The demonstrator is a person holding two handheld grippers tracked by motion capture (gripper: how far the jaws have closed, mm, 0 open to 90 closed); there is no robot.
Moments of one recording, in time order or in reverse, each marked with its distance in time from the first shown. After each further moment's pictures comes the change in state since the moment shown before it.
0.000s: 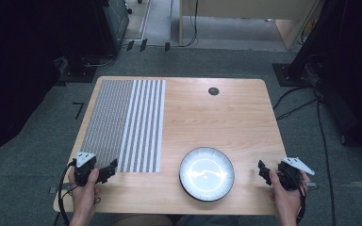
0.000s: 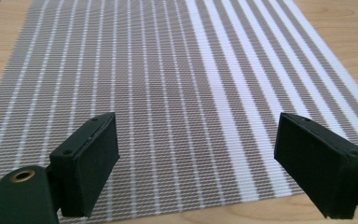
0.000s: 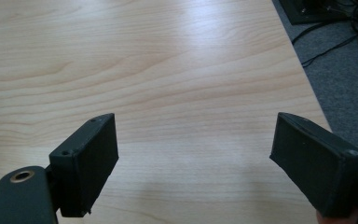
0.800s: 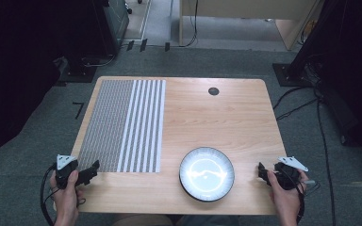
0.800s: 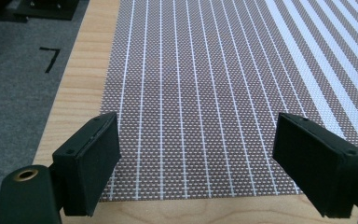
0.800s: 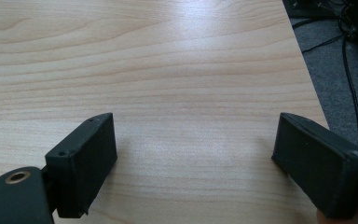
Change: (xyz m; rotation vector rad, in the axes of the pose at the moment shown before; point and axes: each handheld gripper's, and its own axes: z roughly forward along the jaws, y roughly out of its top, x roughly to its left) left arm 0.057 -0.011 -0.009 0.001 0.095 -0.041; right arm -0.007 -0.008 0.018 0.068 -0.055 -0.097
